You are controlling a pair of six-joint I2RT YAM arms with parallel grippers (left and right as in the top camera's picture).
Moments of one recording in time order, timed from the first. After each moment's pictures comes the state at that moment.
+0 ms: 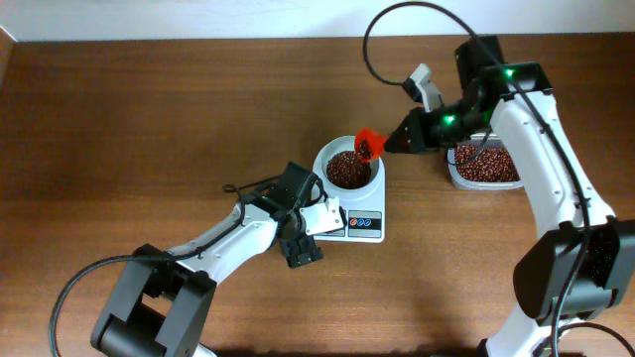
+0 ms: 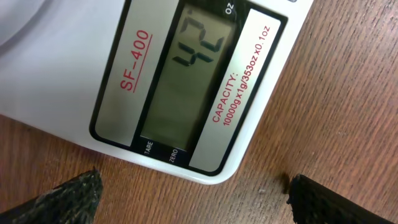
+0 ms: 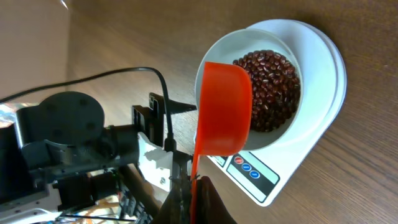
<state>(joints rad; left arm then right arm) -0.51 1.68 0.87 -0.49 0.12 0.77 0.13 1.88 1.73 -1.23 -0.76 -0.12</state>
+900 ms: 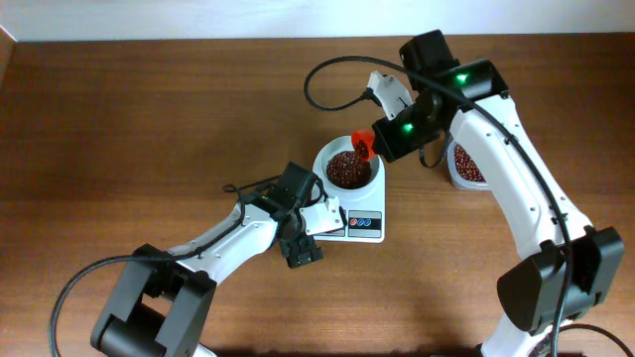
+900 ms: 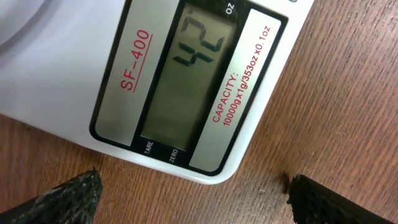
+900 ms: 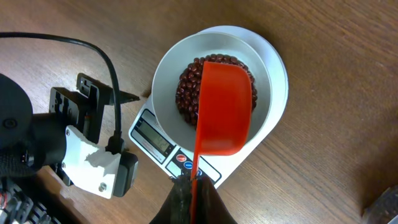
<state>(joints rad) -0.51 1.68 0.87 -0.49 0.12 0.77 0.33 1.88 1.83 -1.24 -0.35 -0.18</state>
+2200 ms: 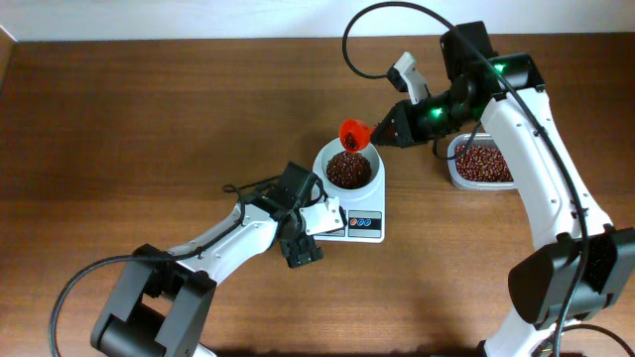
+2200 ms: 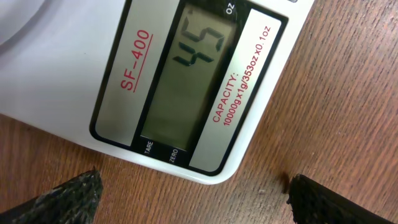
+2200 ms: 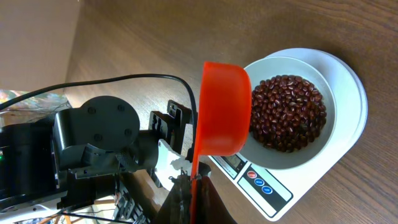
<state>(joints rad) -0.51 1.68 0.87 -0.49 0.12 0.77 0.20 1.88 1.83 -1.24 -0.76 -0.11</state>
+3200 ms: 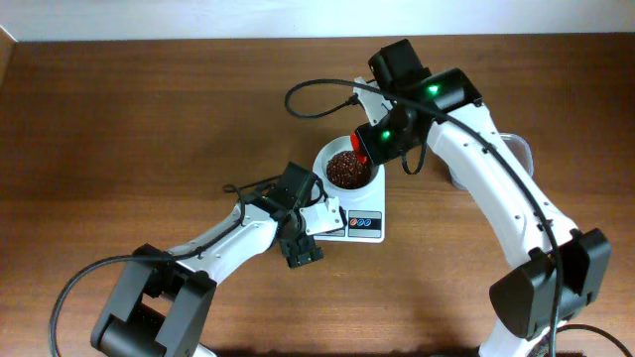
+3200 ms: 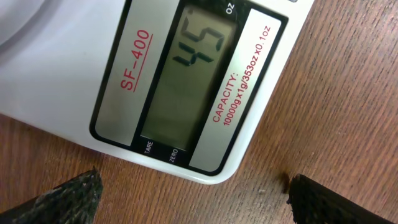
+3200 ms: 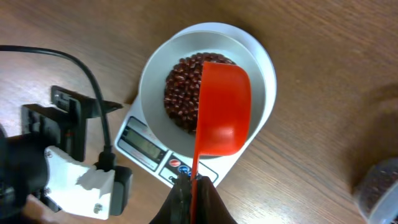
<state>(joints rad) -0.51 1.68 0.87 -0.49 0.12 0.77 0.42 1.88 1.83 -1.22 -0.21 -0.02</state>
